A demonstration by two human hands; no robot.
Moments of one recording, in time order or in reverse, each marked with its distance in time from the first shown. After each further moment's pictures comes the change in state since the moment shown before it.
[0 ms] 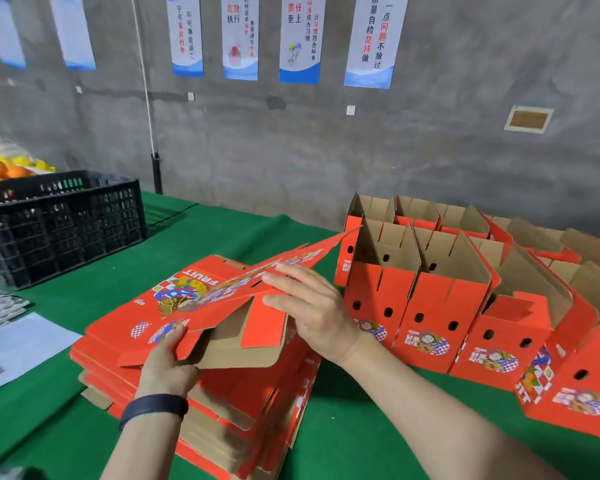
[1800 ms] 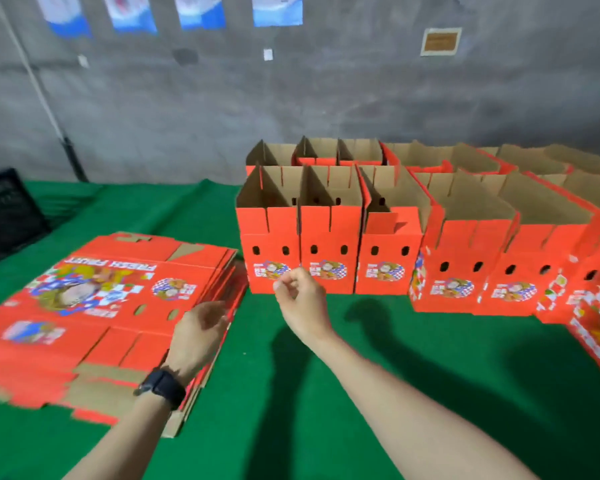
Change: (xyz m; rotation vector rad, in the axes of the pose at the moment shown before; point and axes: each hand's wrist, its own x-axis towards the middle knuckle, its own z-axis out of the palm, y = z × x) left_hand -0.068 -0.183 0.045 1.567 -0.398 0.598; right_hand -0.164 0.010 -0.115 0.316 0.134 1.303
